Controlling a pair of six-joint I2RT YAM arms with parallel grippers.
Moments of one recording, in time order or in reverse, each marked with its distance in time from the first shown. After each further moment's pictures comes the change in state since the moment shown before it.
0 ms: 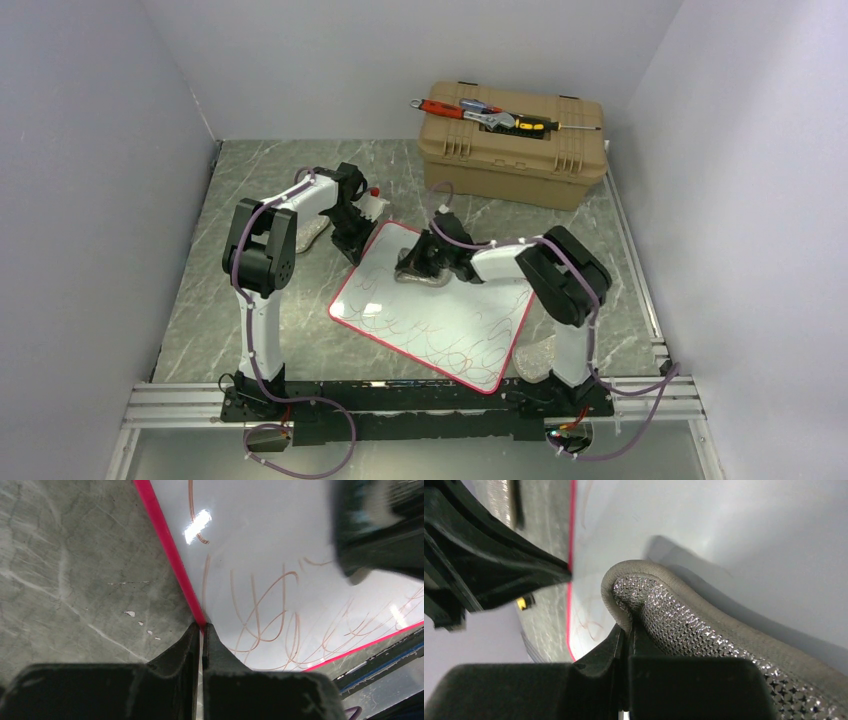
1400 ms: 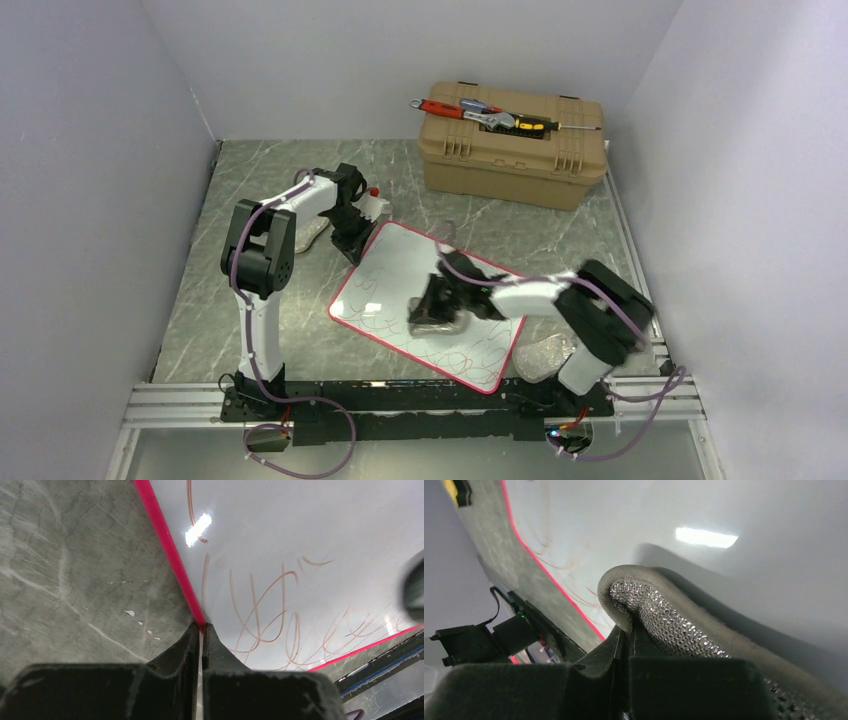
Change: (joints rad) left arm 0.000 -0.017 -0.019 0.019 0.006 0.000; right arm 0.124 -0.413 -0.423 -0.147 -0.027 0.034
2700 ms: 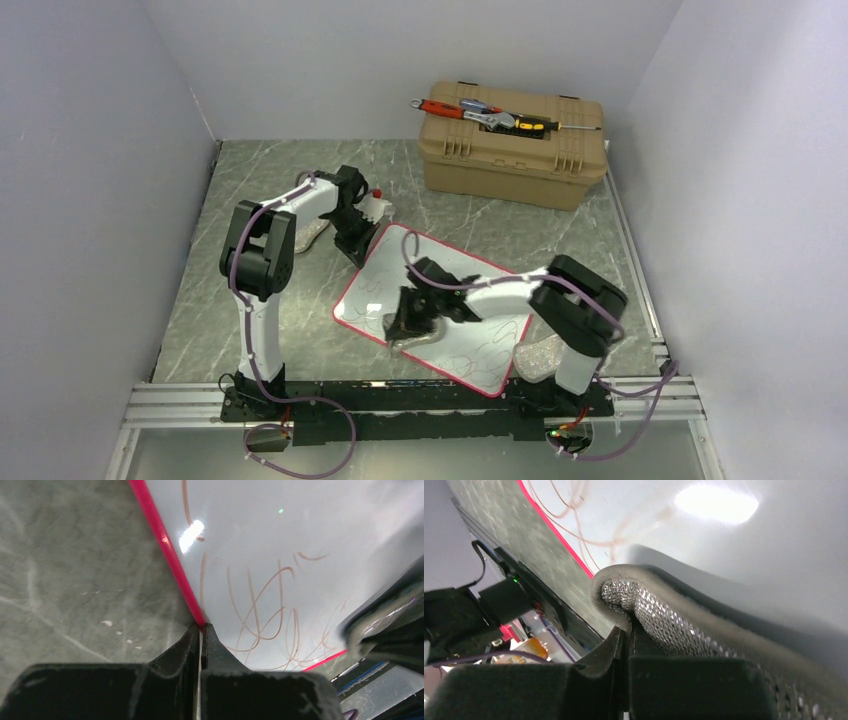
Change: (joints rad) left arm -0.006 -0.022 -0.028 0.025 0.035 -0.003; right arm 0.163 0.262 0.306 -0.088 -0.105 -0.018
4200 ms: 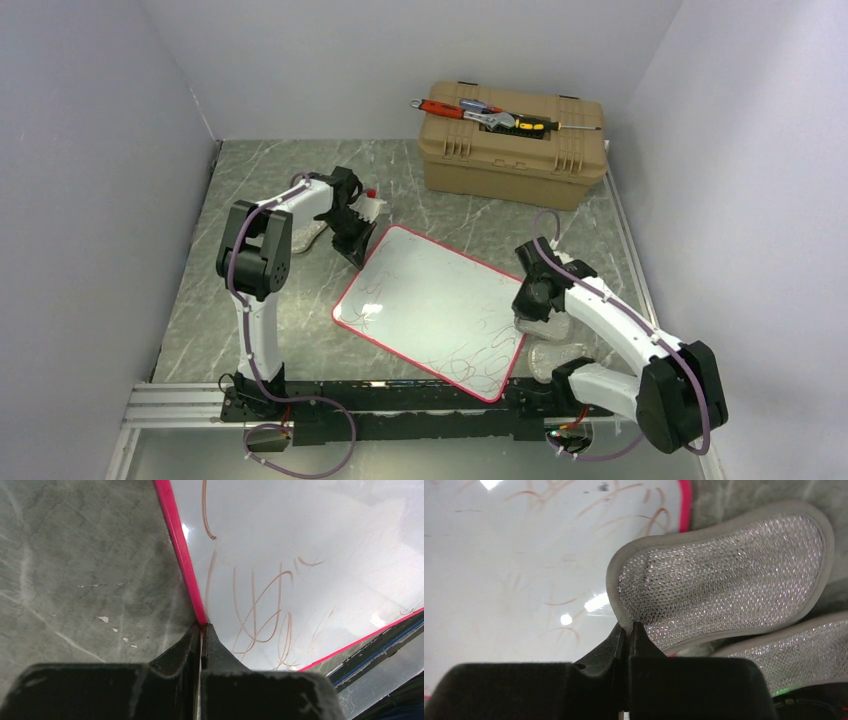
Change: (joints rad) left arm 0.031 -0.007 -0.031 0.021 0.056 -0.039; right arm -0.578 -0.705 -0.204 -0.842 0.513 -0.168
